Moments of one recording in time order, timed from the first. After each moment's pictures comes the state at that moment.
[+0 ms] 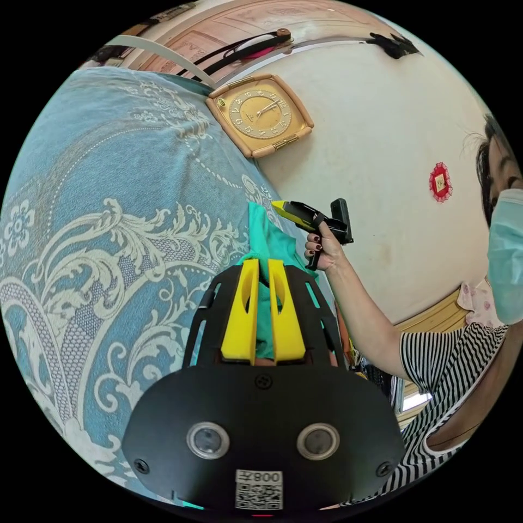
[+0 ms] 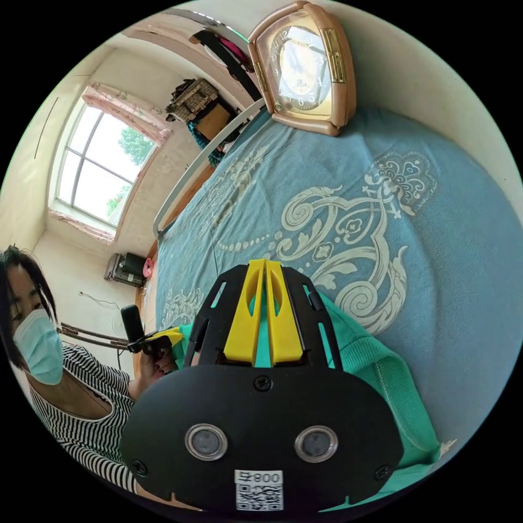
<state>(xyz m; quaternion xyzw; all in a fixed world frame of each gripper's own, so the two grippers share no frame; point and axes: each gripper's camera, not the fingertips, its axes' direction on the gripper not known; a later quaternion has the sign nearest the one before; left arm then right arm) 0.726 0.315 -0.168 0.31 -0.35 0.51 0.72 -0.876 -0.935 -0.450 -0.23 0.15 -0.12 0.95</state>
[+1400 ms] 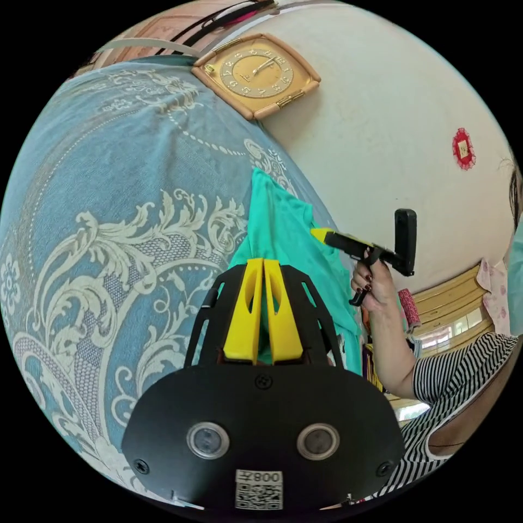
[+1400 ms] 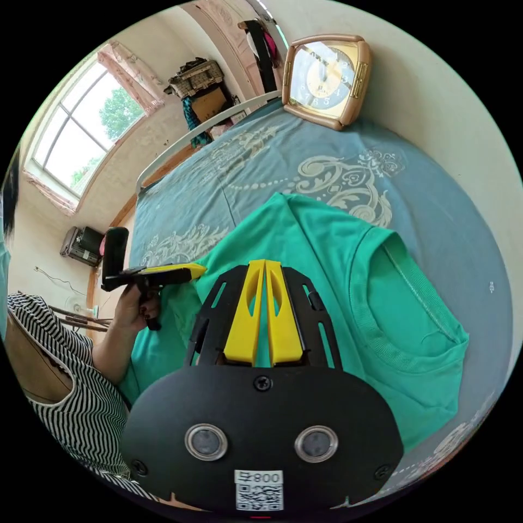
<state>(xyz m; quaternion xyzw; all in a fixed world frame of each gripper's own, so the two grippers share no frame) 0.786 0.351 -0.149 0.27 -0.44 0.48 0.71 -0.854 -0.534 -0.626 -0.25 0.29 -0.18 0.91</state>
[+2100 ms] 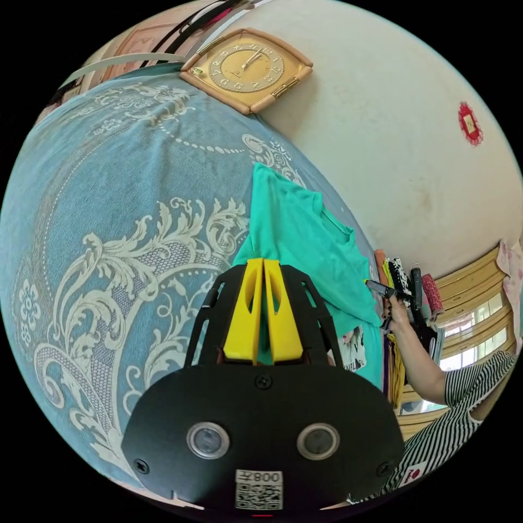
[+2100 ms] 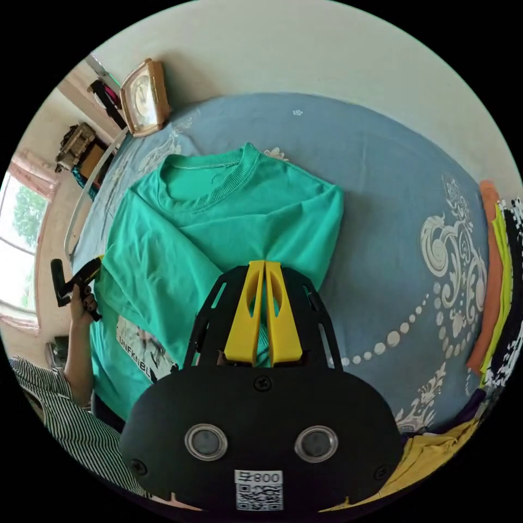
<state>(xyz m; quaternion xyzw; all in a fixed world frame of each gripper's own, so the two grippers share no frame) 0.802 0.399 -0.116 0.25 -0.52 0.47 0.67 -0.666 -0.234 -0.987 -0.09 0.41 0.06 0.91</state>
